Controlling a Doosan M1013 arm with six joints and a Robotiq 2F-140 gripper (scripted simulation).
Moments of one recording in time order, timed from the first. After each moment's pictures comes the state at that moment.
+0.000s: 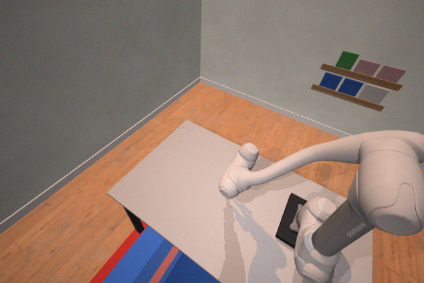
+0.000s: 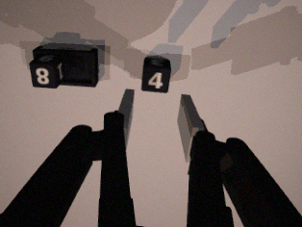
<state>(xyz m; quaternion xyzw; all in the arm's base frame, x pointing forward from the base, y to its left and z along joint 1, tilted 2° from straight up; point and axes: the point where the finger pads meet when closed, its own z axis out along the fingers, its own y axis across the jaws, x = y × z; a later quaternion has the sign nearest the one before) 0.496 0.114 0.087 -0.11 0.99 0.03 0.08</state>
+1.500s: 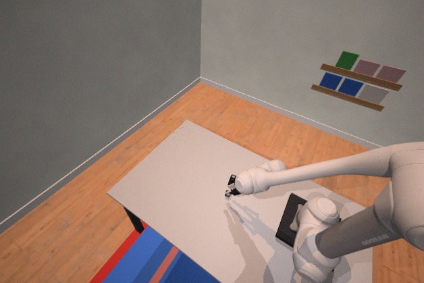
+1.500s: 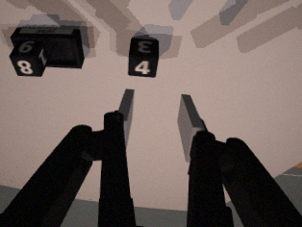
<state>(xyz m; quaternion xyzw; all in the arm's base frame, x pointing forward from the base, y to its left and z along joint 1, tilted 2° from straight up) 0.479 0.123 0.082 -0.11 0.95 0.06 0.27</state>
